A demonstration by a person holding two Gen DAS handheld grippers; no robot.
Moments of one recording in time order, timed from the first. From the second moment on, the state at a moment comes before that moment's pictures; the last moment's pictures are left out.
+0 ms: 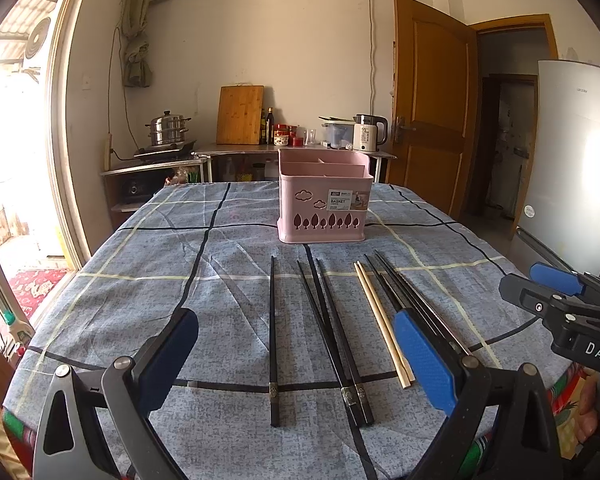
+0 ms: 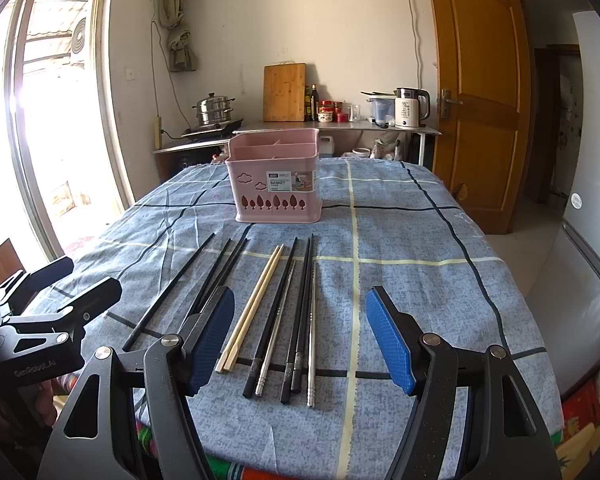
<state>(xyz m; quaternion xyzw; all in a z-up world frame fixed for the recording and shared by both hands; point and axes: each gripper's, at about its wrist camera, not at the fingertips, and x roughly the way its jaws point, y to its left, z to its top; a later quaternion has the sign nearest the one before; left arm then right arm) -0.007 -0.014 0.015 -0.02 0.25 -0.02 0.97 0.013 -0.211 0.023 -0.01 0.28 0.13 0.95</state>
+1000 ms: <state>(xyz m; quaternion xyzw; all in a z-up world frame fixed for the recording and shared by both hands) -0.008 -0.011 0.012 -0.02 0.25 -0.02 0.97 0.012 -0.210 0.024 -0.01 0.28 0.13 0.95</state>
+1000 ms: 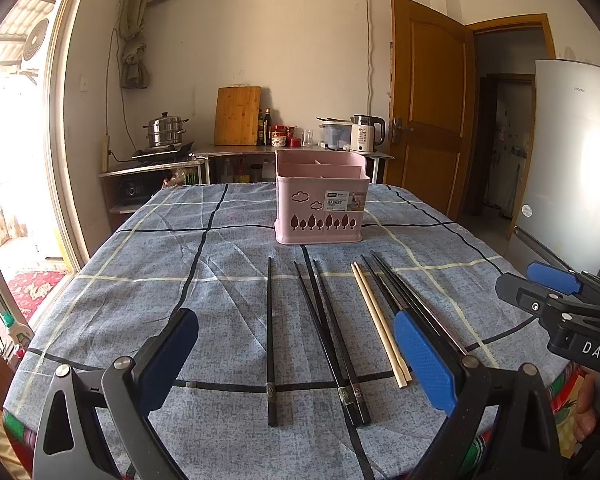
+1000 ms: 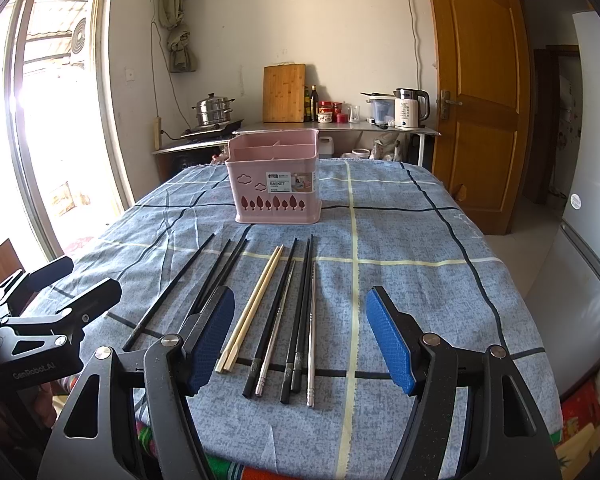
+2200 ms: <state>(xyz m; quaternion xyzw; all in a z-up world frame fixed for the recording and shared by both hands) -0.011 -0.008 0.011 -0.02 0.25 -0.03 0.97 0.014 -0.210 0.026 -0.01 0.28 0.13 0.95</state>
